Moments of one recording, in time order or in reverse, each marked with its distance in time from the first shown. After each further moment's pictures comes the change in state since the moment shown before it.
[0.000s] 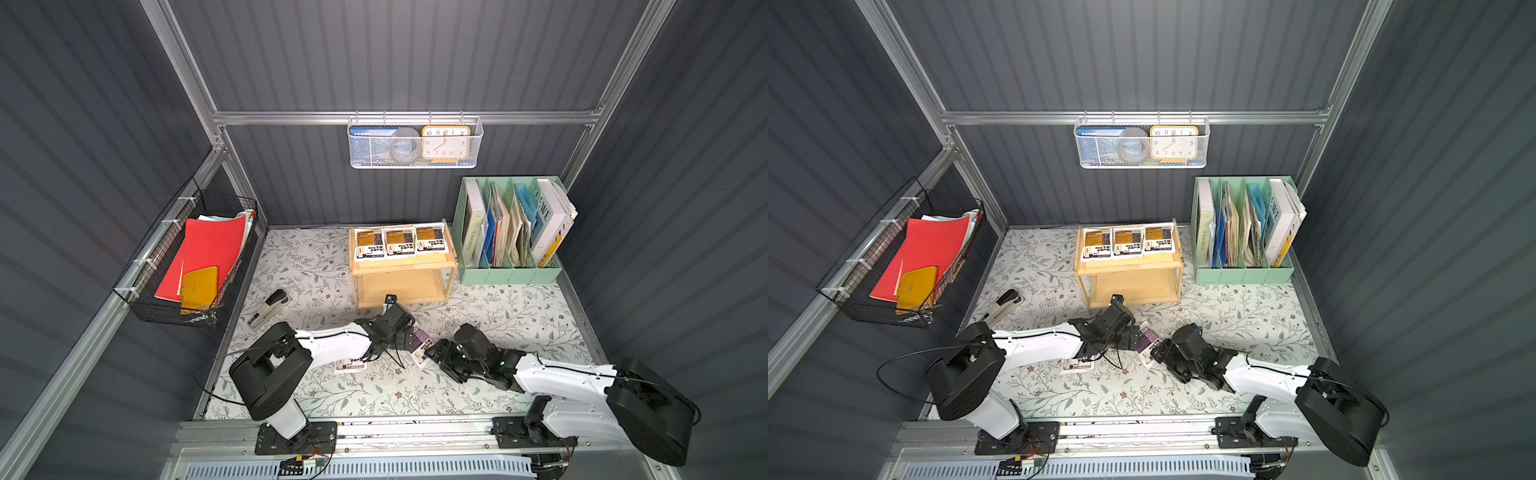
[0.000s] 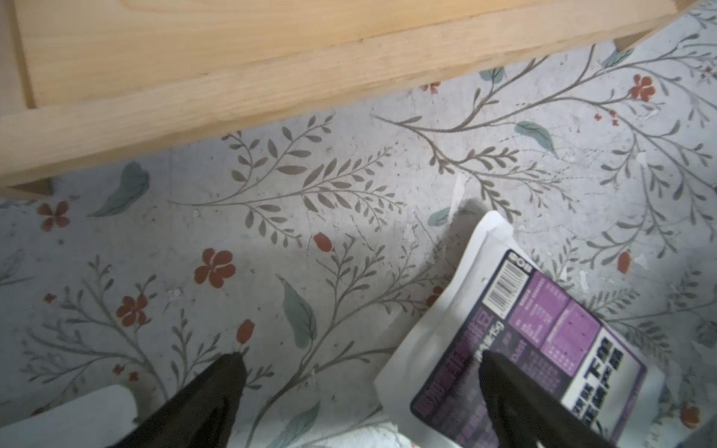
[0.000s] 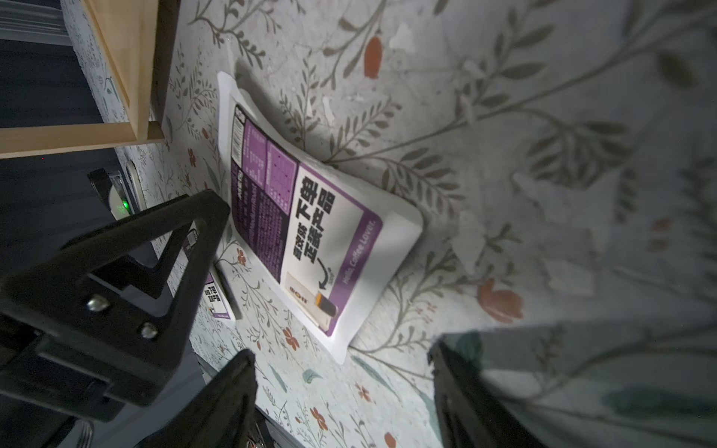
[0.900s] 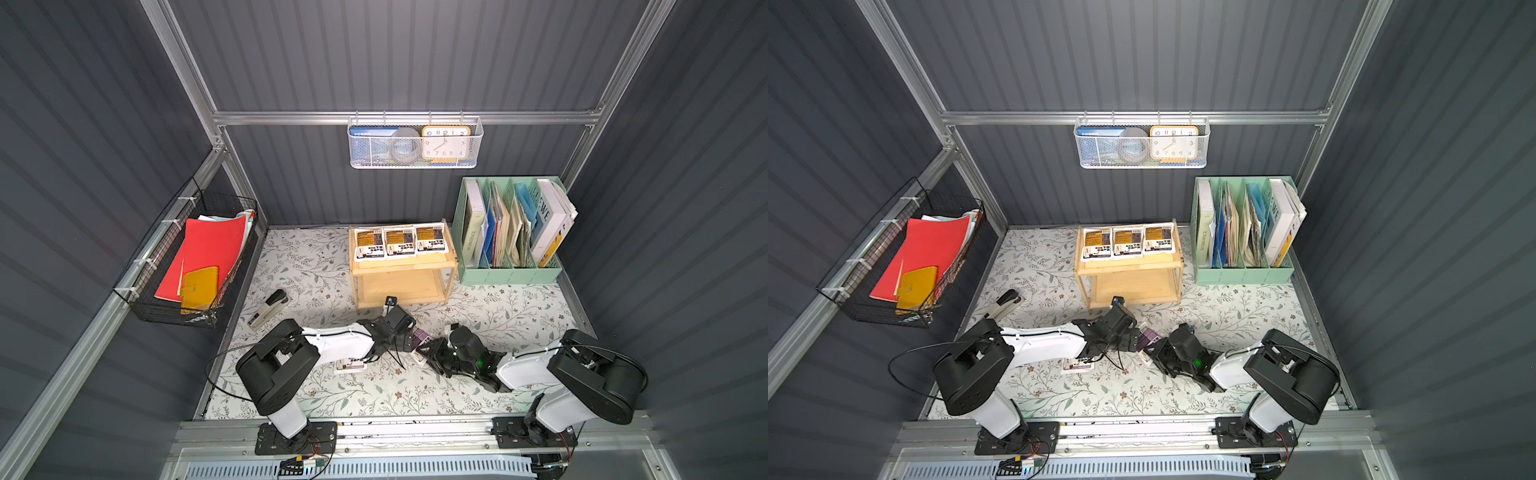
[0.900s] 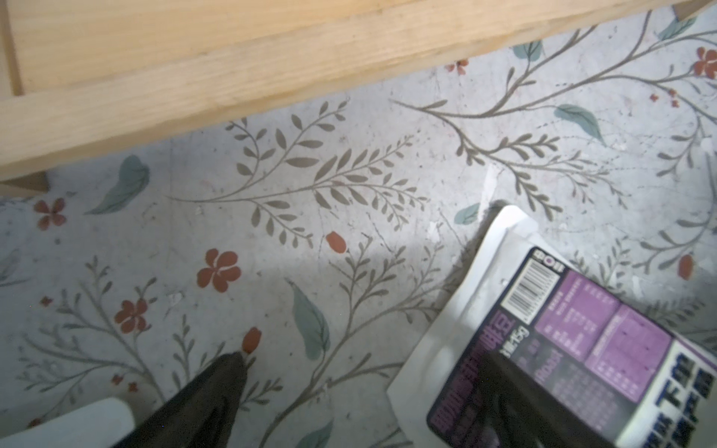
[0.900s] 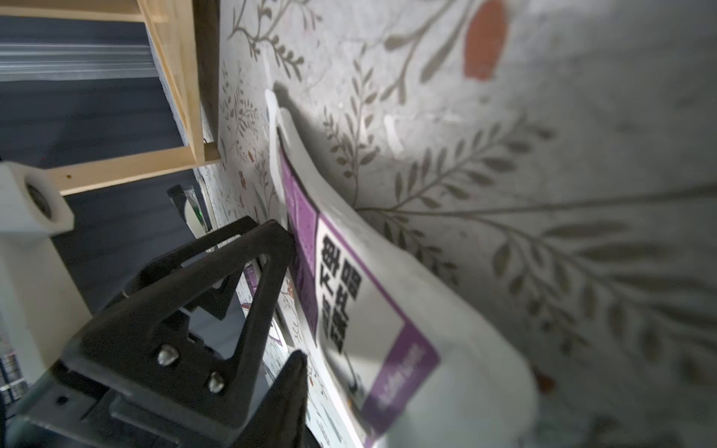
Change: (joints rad) left arm -0.002 0.027 -0.008 0.011 -0.027 0.007; right arm -0.001 0.287 -0.071 0.538 -0.043 0.111
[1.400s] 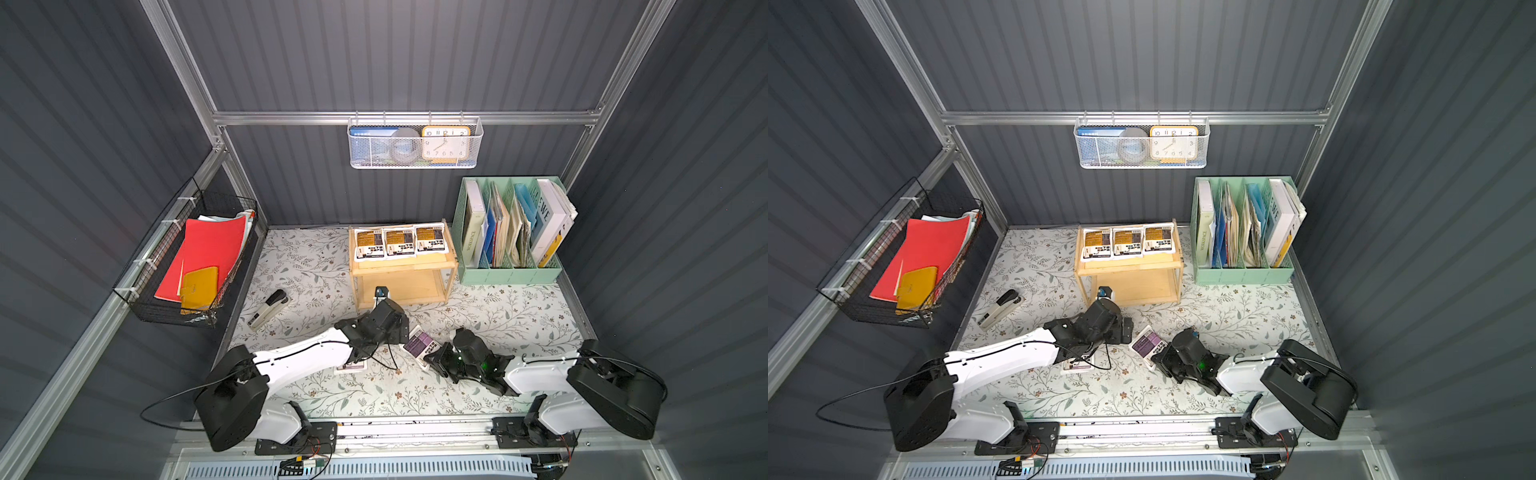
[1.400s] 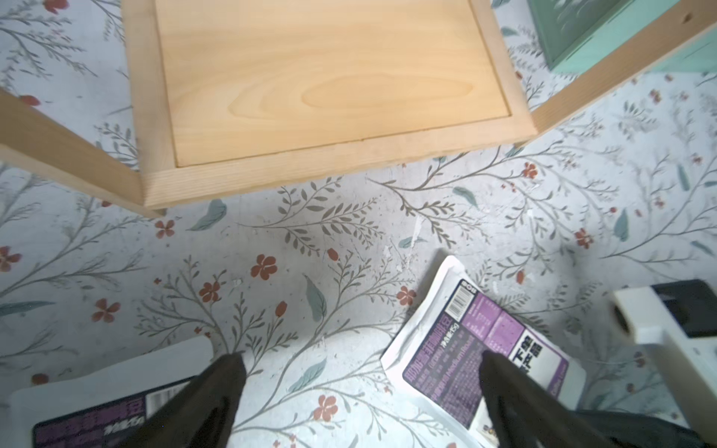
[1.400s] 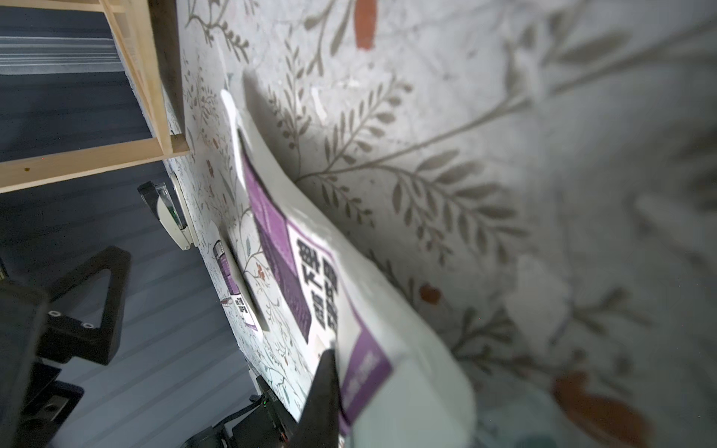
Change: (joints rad) left arm 0.000 -0.305 -0.007 -0.103 -0.018 -0.067; right arm 0.011 -0.150 -0.021 -0.192 0.003 0.006
